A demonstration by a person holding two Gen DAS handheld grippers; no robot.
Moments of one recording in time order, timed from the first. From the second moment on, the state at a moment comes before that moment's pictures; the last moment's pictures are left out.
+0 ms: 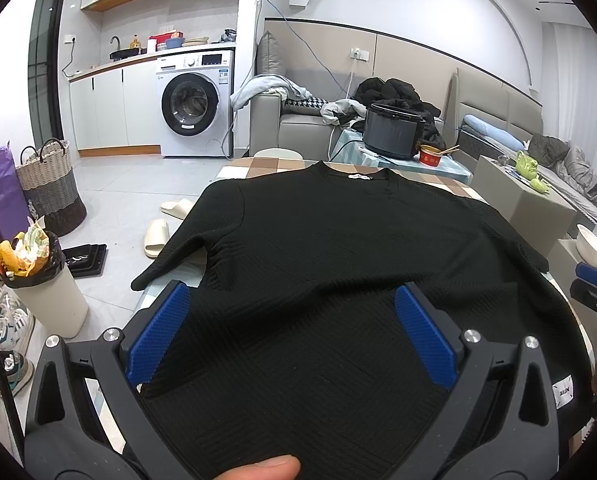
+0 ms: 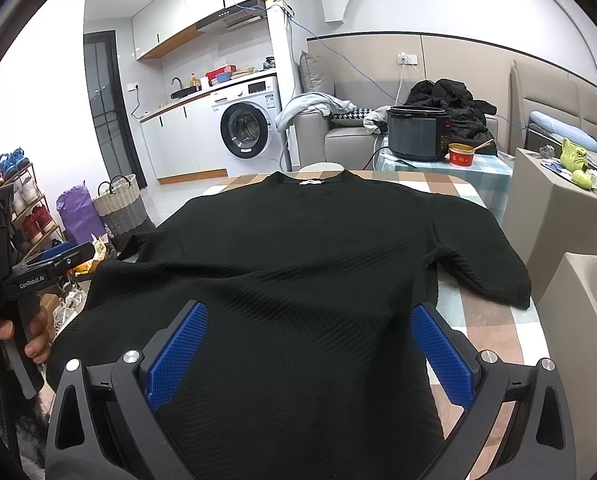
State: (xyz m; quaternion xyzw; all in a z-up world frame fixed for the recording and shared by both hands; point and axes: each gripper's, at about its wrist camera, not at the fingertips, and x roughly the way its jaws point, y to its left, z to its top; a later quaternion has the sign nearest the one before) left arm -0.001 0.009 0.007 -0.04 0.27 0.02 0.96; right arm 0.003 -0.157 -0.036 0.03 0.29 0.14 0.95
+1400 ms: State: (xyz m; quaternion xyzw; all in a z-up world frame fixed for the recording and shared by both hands) left arm 0.107 0.006 -0.011 -0.04 0.31 -0.01 0.95; right arm 0.088 -0.304 -0.076 0.29 0.40 -0.04 0.87
